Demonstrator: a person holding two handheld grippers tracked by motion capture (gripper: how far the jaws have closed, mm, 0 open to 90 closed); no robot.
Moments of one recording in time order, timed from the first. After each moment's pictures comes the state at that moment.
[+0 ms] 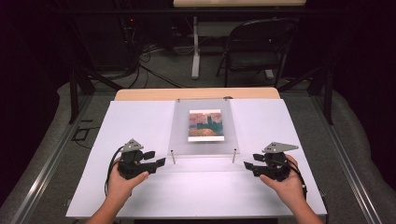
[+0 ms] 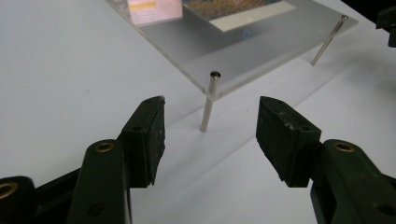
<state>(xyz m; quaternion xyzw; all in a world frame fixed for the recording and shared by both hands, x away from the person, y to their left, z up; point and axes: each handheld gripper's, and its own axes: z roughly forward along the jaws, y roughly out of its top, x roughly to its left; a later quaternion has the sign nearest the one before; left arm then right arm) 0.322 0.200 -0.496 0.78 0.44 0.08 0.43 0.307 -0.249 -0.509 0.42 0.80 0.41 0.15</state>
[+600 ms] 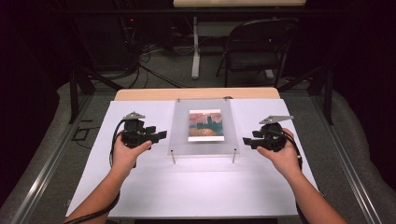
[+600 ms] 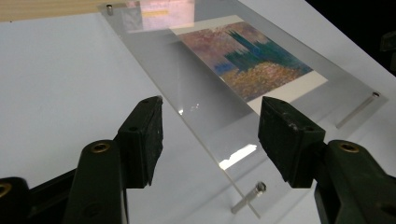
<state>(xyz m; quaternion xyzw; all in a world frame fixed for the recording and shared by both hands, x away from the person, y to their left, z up) 0.398 0.193 -0.466 0.76 0.47 0.09 0.43 0.381 -0.246 -0.480 0.45 0.79 0.39 0.15</state>
